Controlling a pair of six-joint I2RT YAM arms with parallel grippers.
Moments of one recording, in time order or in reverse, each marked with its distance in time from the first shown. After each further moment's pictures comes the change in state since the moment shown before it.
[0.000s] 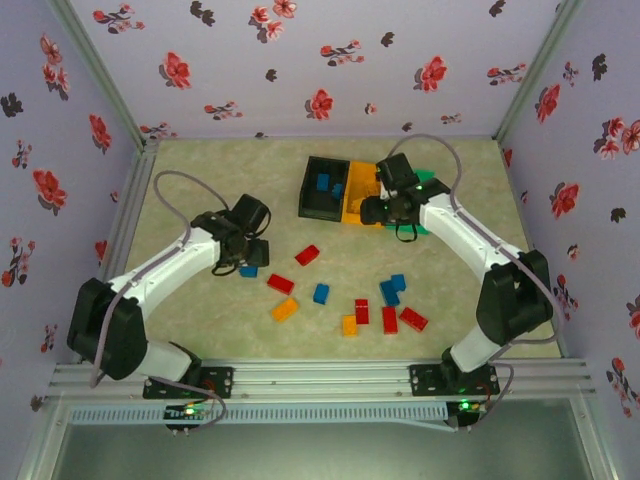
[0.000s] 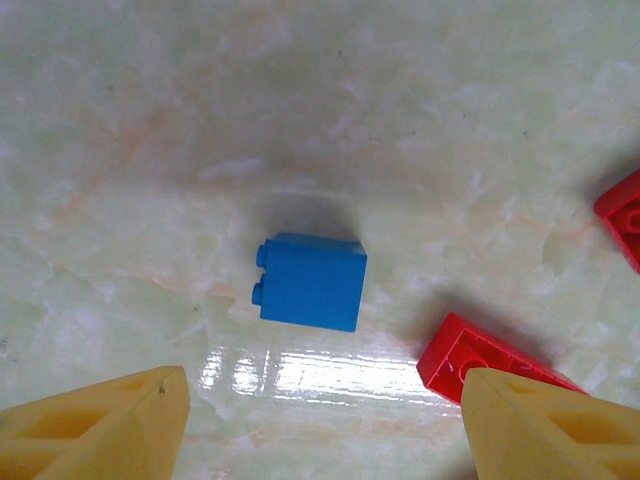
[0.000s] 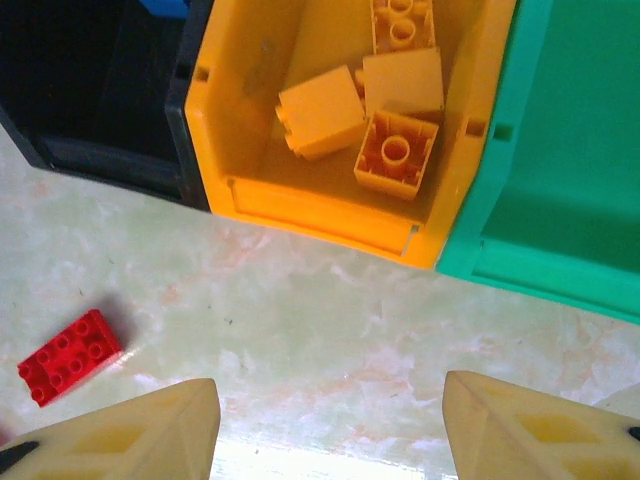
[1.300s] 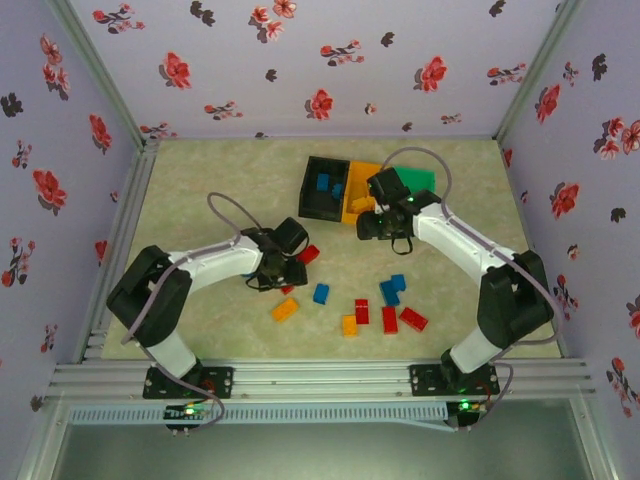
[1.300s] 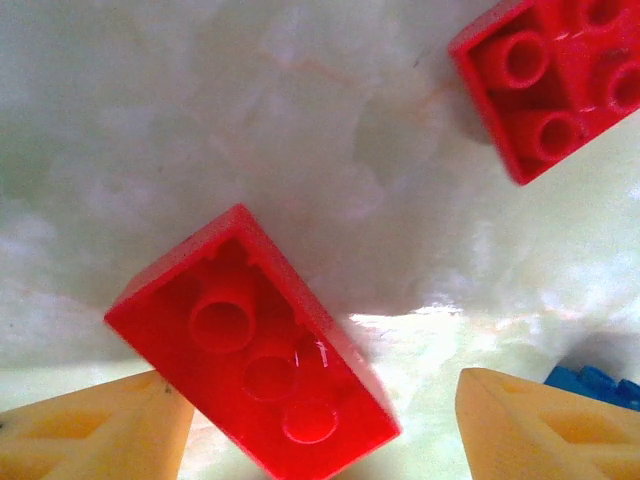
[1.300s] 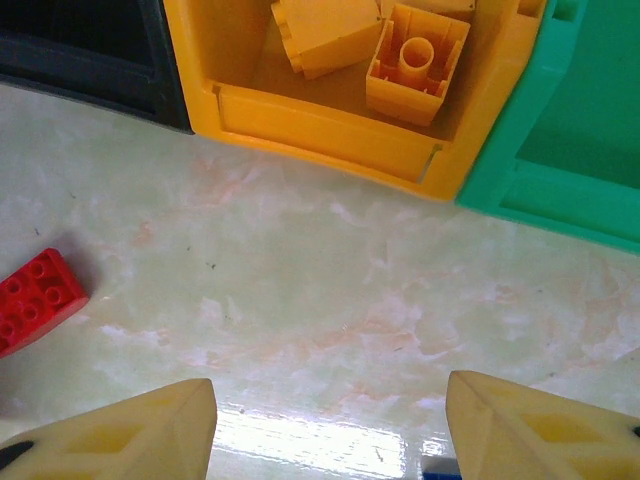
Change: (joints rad) left arm -0.197 0.250 -0.028 0.214 0.188 -0.275; right arm 0.054 -0.019 -0.087 0.007 0.037 0.015
